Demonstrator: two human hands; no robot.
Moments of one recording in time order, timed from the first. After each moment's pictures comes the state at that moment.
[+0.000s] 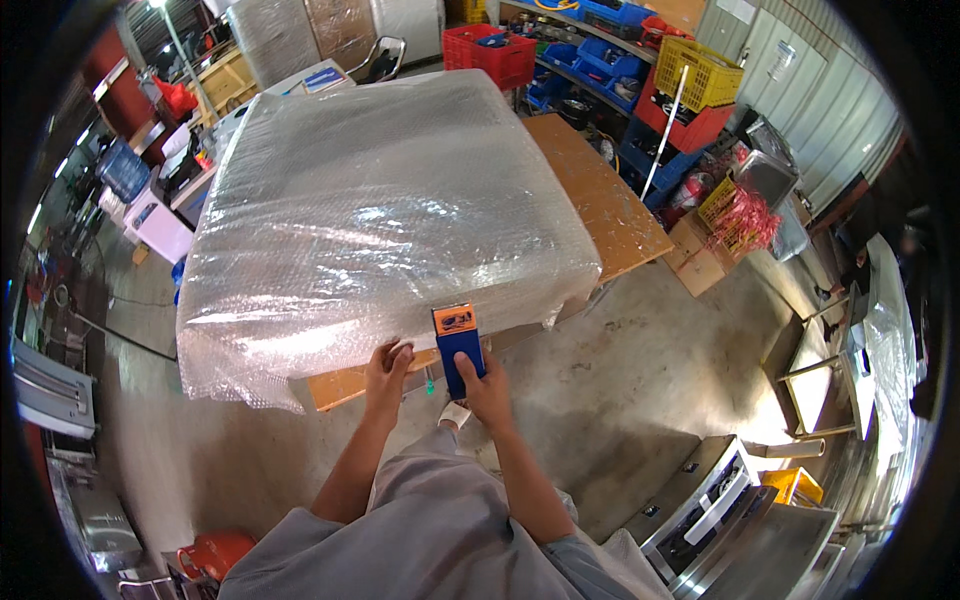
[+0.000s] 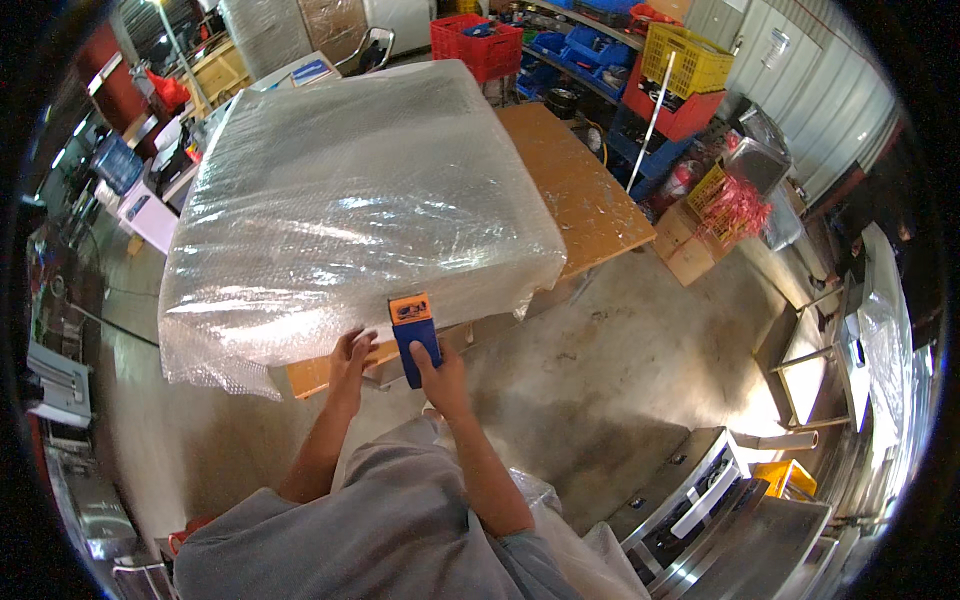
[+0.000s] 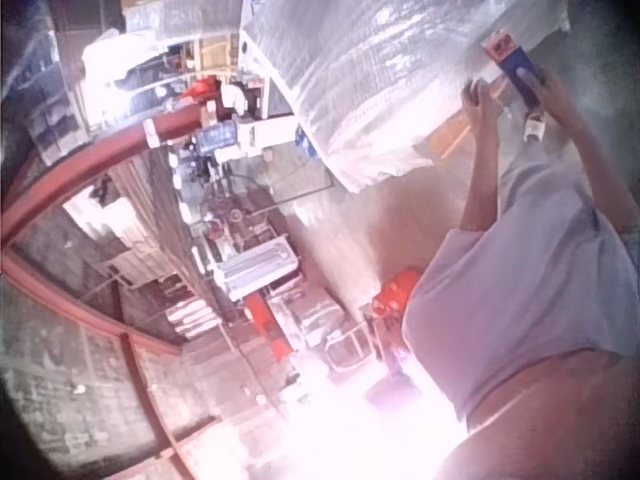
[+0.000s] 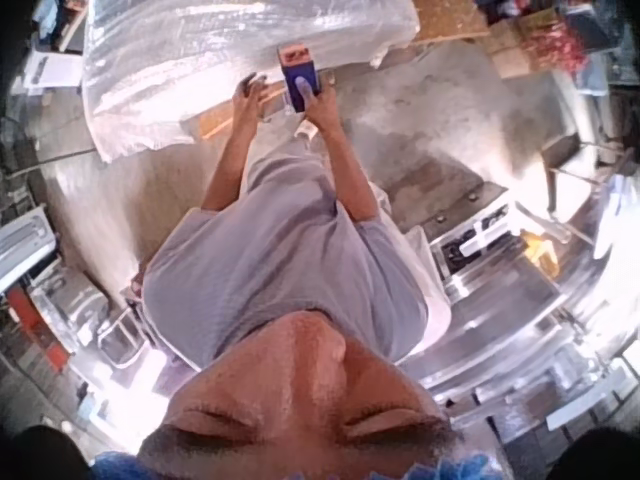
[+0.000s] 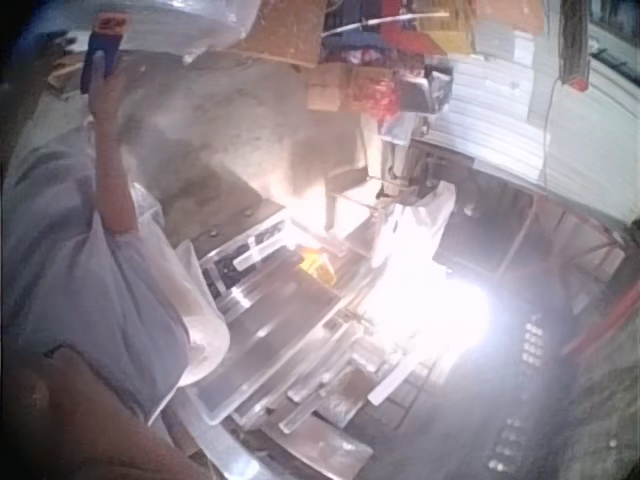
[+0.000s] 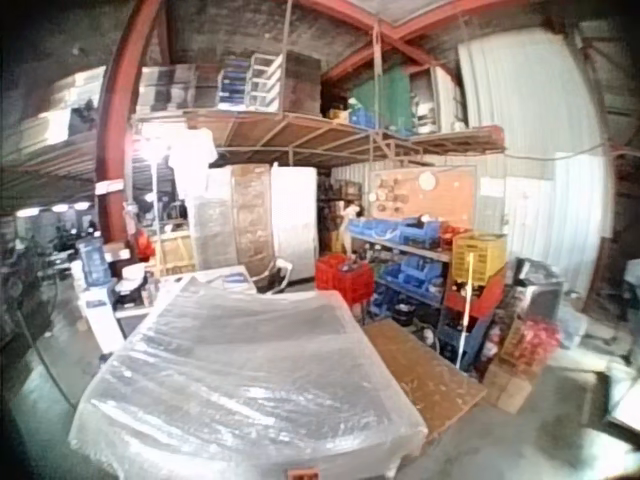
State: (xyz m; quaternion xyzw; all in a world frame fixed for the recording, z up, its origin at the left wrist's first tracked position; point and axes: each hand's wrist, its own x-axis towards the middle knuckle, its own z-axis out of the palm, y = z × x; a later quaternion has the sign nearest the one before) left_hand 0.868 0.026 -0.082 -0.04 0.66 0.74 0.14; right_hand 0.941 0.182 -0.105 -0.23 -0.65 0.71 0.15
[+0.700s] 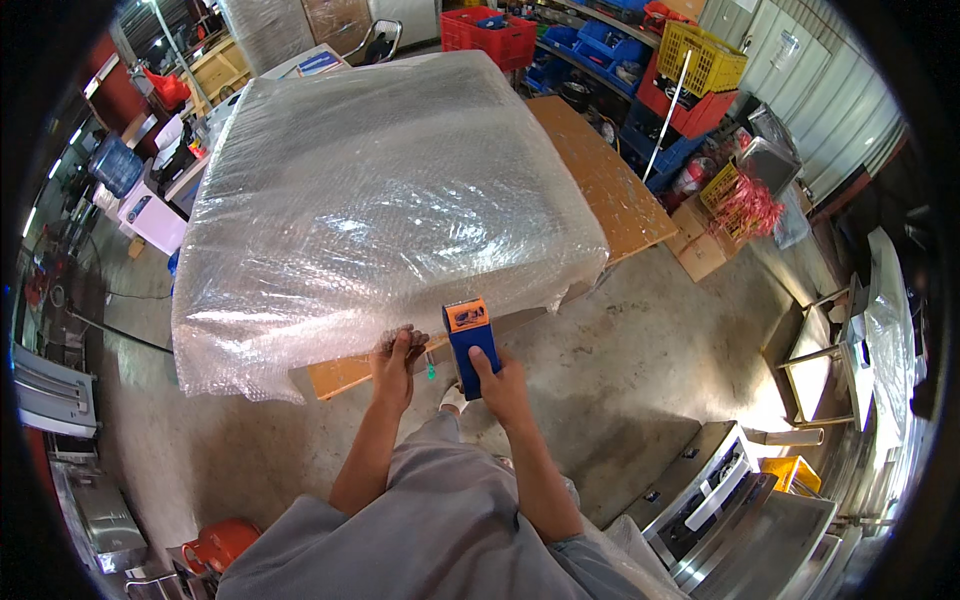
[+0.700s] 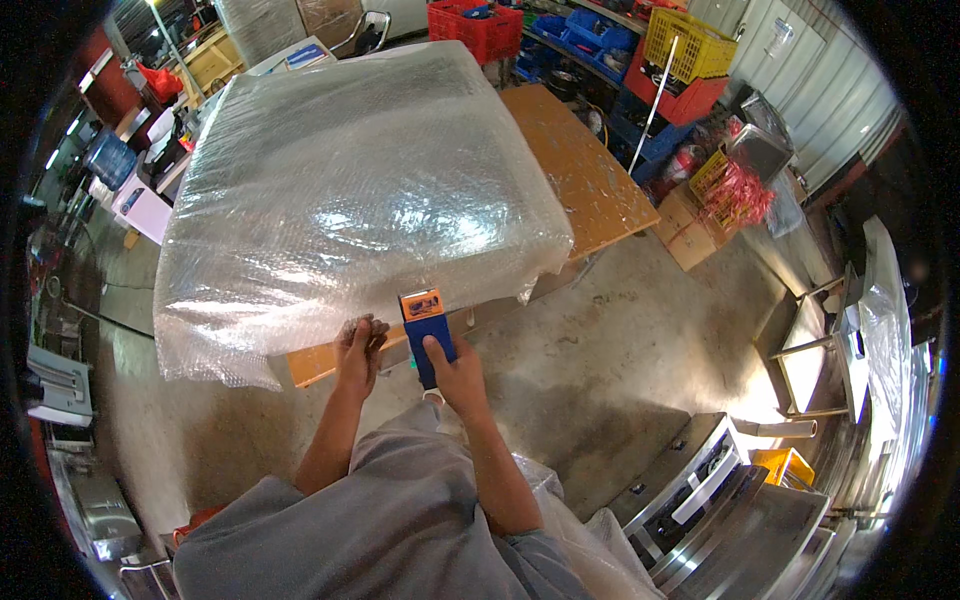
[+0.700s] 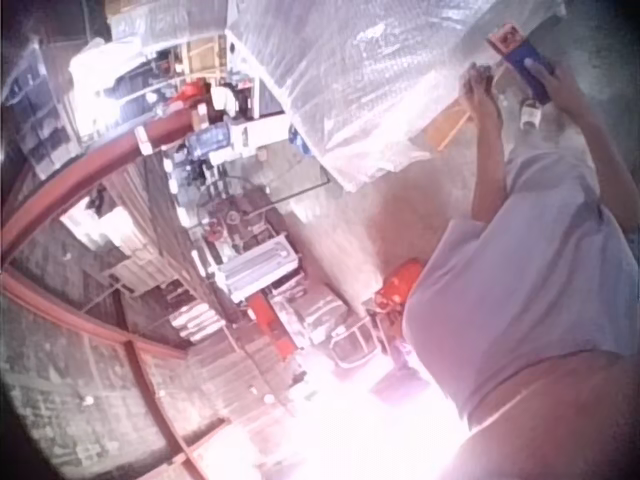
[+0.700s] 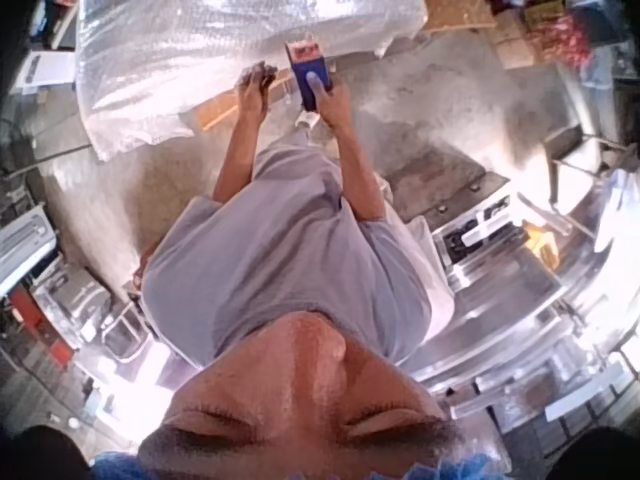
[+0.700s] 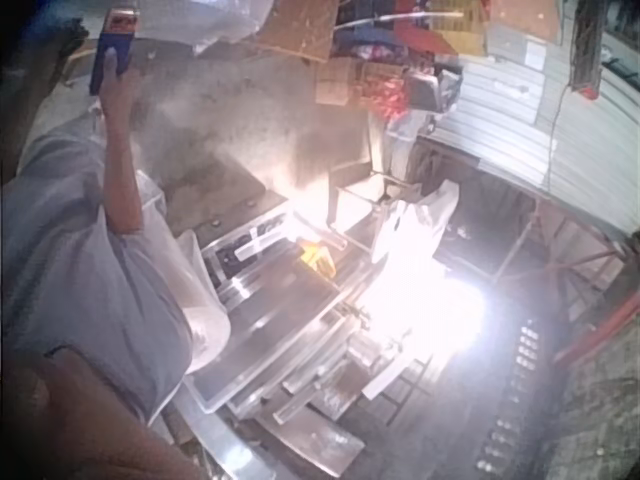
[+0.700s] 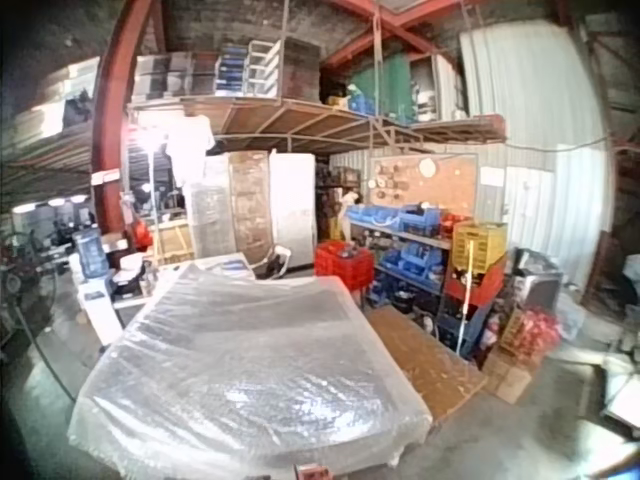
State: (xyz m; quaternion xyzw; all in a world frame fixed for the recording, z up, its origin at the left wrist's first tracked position) left_hand 0.854 0.026 -0.126 -0.06 0.49 0.86 0.15; right_hand 0.959 0.193 -0.076 -0.27 -0.65 0.71 0.06
